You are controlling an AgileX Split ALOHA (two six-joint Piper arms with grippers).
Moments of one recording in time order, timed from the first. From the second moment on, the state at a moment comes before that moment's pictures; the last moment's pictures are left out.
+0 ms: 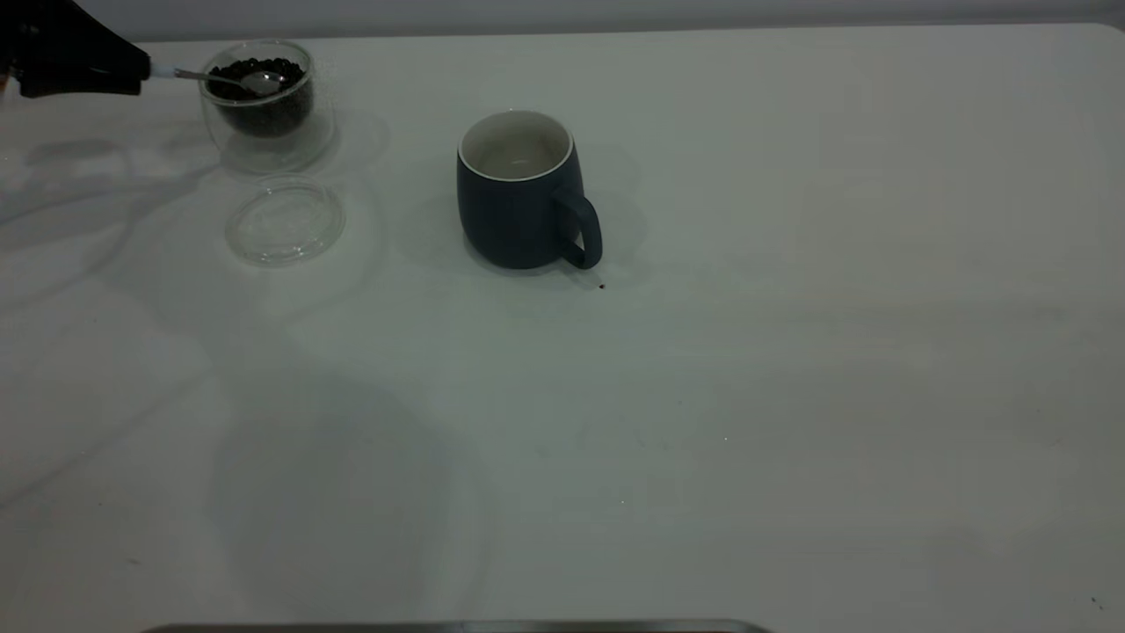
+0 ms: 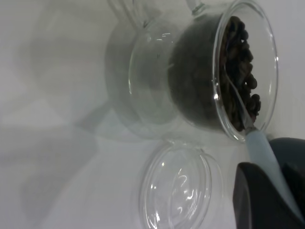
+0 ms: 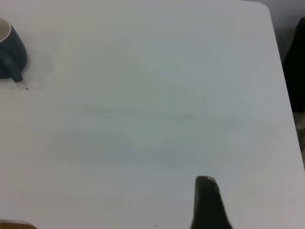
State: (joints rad) left arm 0.35 2.50 -1.72 -1.11 0.90 0.85; right arm 0.04 -0.02 -0.47 0.03 1.13 -0.07
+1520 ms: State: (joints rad) left arm 0.39 2.51 -1.72 -1.18 1.04 0.81; right arm 0.04 -0.02 -0.47 0.03 1.13 -0.07
